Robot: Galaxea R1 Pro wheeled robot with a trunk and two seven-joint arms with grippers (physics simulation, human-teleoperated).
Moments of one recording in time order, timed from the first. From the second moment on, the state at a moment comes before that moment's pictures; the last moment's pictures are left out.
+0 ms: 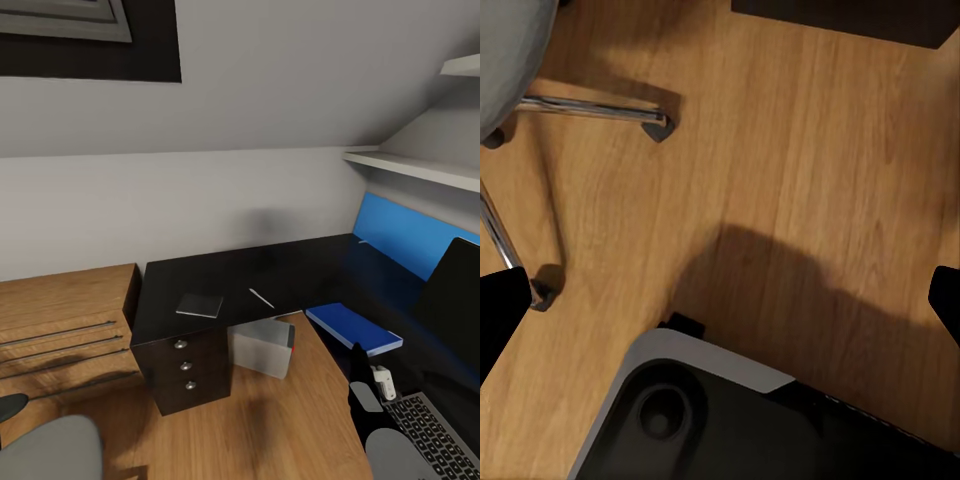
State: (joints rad) left arm -0.15 -0.06 -0.02 -0.03 0.44 -0.60 0.02; right arm -0.64 0.05 -0.62 -0.50 -0.87 -0.30 0.12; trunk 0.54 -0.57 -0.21
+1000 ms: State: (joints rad) left arm -0.15 -0.06 -0.02 -0.03 0.44 -0.60 0.02; right arm -0.64 0.05 -0.62 -0.50 -0.87 -0.31 0.12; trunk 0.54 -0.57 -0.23
